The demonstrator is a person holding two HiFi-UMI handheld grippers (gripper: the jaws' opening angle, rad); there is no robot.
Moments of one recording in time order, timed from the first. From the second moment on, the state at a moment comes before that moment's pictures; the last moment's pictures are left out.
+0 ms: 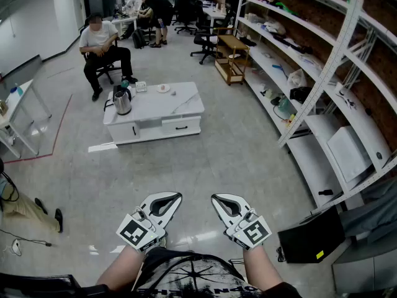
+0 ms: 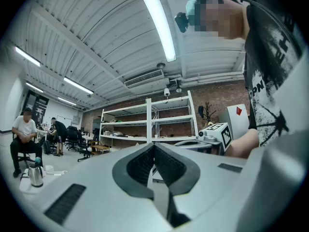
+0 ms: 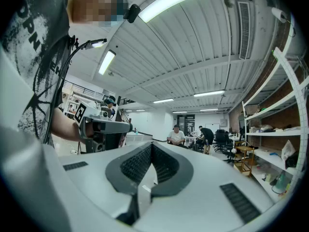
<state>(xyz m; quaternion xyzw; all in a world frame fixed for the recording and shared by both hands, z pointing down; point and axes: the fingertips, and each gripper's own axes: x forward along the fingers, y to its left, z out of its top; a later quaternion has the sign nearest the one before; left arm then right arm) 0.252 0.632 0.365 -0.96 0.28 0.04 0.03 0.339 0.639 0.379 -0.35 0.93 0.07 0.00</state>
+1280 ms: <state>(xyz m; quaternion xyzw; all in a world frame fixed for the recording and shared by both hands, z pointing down) 0.262 0.641 0.348 -0.96 0.28 0.04 0.04 0.350 0.645 0.380 -0.37 0.93 0.08 0.00</state>
